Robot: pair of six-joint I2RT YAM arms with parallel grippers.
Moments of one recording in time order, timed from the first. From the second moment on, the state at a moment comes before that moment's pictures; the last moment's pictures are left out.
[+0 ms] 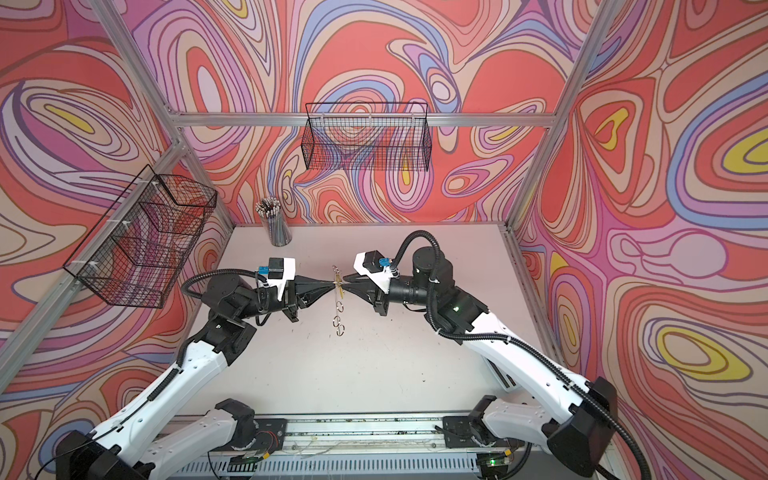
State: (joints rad) left arm -0.39 0.98 0.75 0.42 0.98 -0.11; right arm 0.70 1.20 1.11 -0.04 -0.65 -0.22
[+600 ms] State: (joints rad) left arm -0.39 0.98 0.75 0.42 0.98 -0.12; right arm 0.71 1.20 1.11 -0.08 -0.64 -0.26
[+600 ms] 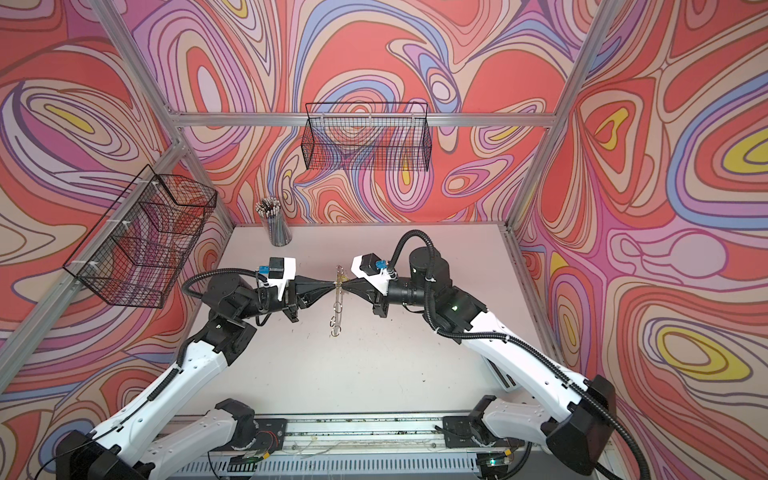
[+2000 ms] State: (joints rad) left arm -0.39 1.02 0.71 0.60 0.97 -0.29; right arm 0.75 1.21 1.09 -0.10 -0.59 -0.27
